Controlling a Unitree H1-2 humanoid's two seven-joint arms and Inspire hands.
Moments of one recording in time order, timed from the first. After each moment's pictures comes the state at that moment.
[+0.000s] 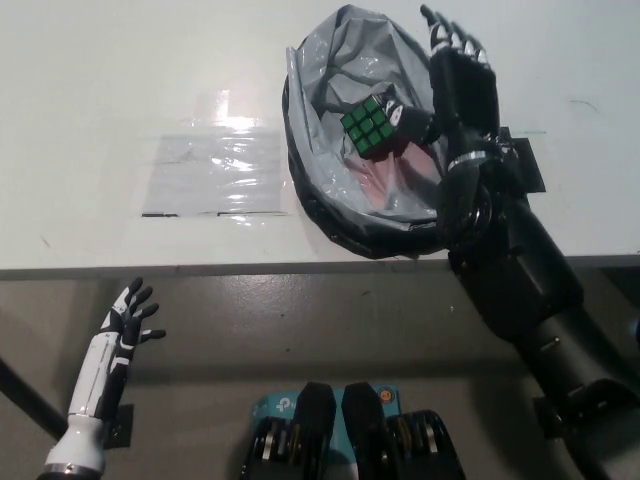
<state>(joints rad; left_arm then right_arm) -0.07 0.19 0.07 0.15 0.07 -0.26 -0.04 -0.93 -0.09 0.31 0.63 -0.59 0.28 -0.31</state>
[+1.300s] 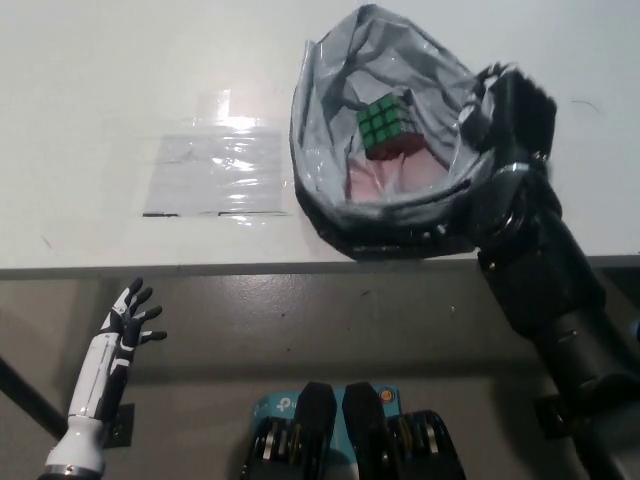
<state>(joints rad) -0.07 0.19 0.07 0.15 0.07 -0.27 -0.04 -0.92 -0.10 0.16 0.72 -0.54 0.26 -0.45</state>
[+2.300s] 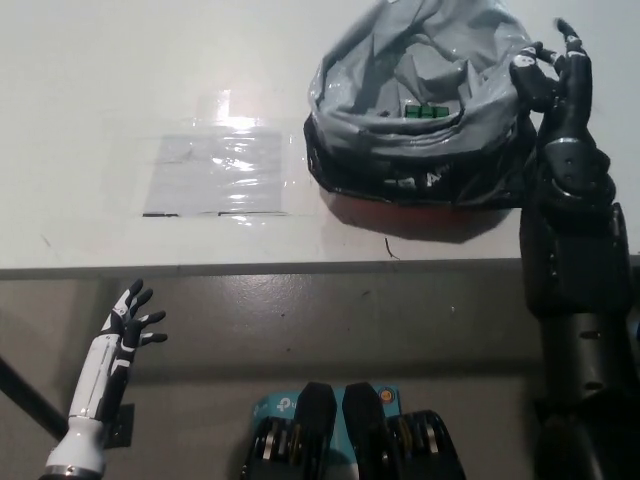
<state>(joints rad) -0.07 0.19 0.07 0.15 0.08 -0.27 -0.04 -0.91 0.00 -0.31 0.50 -0.05 0.32 -0.30</state>
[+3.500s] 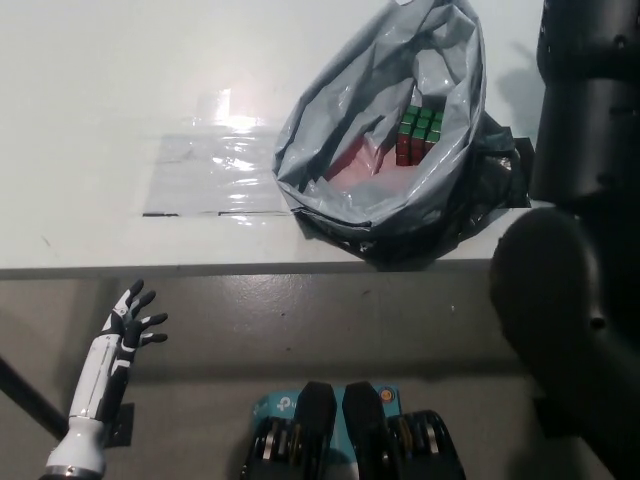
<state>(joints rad) -0.07 0.19 0.07 0.15 0.08 -0.27 -0.04 -1.49 0.03 -0.53 0.48 0.43 0.44 -0.28</state>
